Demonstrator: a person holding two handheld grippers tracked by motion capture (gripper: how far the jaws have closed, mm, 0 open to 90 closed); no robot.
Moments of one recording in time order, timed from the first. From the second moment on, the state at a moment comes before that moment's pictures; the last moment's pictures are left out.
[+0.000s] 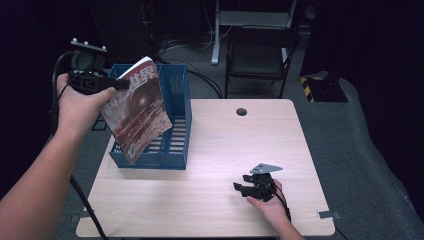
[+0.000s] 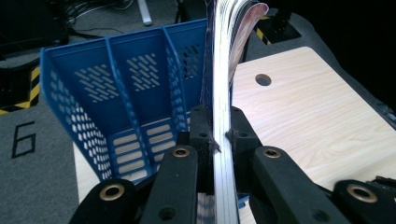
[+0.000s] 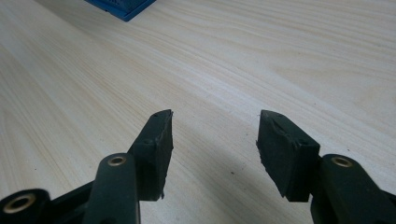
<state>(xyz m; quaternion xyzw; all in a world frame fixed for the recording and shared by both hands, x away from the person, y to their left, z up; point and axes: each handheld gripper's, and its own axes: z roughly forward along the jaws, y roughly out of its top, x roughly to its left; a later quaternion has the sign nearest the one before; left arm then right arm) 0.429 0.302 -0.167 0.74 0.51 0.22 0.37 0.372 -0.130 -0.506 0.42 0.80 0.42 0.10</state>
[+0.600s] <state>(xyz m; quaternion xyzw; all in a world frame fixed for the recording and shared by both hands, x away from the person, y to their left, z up) 0.435 0.322 -0.168 0.72 0.54 0.23 0.37 0.372 -0.130 -0.506 0.42 0.80 0.42 0.09</state>
